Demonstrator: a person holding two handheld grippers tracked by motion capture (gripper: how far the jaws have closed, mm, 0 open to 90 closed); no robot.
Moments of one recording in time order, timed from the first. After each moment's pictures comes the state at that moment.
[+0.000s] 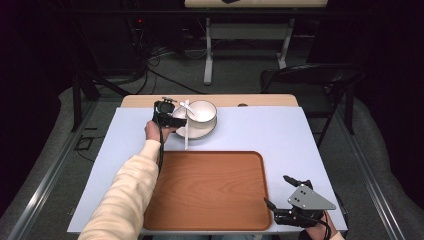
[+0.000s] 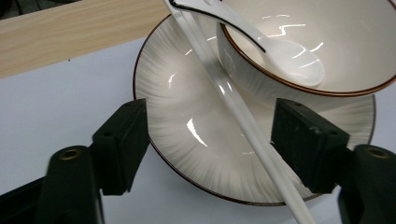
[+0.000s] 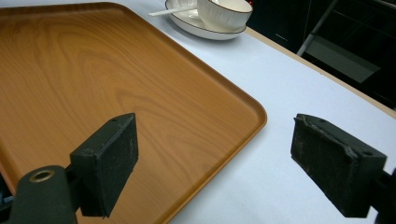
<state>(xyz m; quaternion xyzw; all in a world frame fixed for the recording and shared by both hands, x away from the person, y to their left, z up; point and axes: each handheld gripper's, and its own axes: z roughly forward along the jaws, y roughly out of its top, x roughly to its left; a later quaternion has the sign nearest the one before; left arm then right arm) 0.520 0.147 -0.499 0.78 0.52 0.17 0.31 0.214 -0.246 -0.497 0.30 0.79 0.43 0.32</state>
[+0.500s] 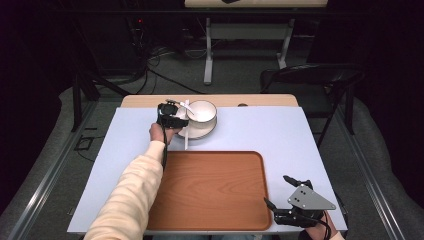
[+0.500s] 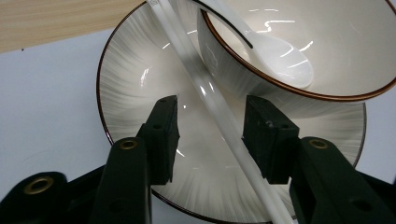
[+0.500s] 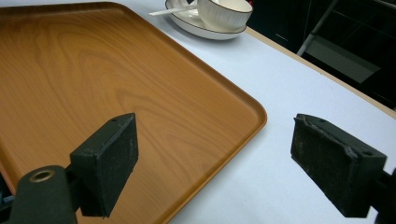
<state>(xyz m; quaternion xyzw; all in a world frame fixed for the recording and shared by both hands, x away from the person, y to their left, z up) 0.526 0.139 -0.515 0.78 0.52 0.14 0.32 0.214 -0.246 -0.497 0.30 0.79 0.43 0.32</state>
